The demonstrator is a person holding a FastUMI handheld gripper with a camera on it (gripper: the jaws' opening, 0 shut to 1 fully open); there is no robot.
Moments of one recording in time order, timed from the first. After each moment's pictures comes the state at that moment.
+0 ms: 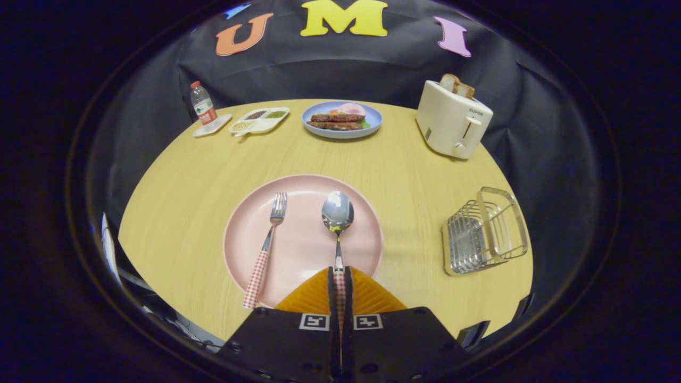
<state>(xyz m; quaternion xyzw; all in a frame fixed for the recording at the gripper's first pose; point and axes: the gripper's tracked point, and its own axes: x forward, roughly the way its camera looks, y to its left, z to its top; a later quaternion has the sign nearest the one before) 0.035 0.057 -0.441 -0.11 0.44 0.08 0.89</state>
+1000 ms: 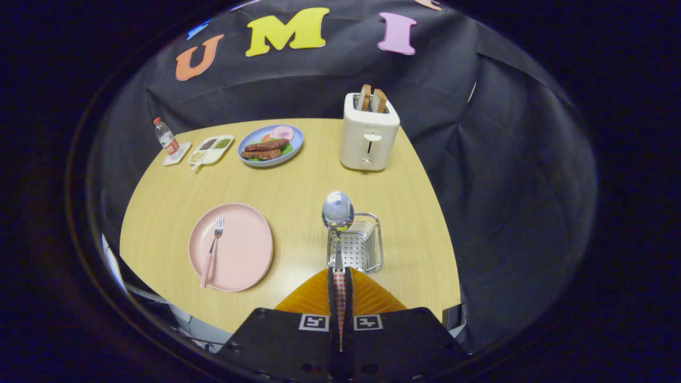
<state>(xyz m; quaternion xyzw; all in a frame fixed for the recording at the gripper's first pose) 0.039 -0.092 -0.336 -0.09 0.47 0.01 0.88</state>
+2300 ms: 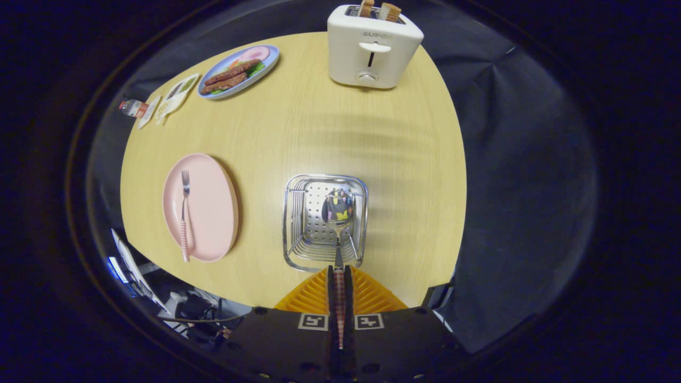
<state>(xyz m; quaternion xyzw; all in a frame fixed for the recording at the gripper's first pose) 0.076 -0.129 -0.374 -0.10 0.70 0.00 0.70</state>
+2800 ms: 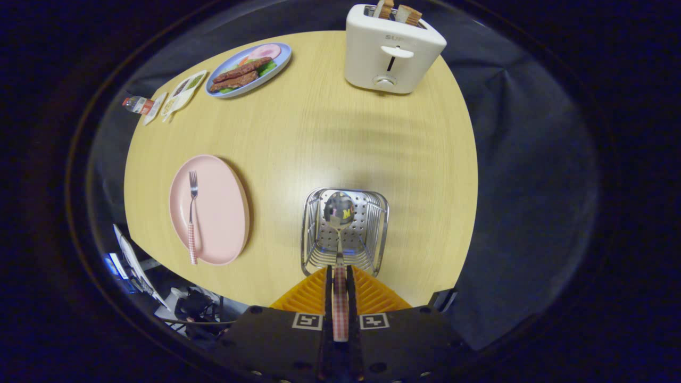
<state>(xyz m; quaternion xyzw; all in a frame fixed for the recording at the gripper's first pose) 0.088 -0.116 -0.375 -0.10 0.71 0.01 0.70</state>
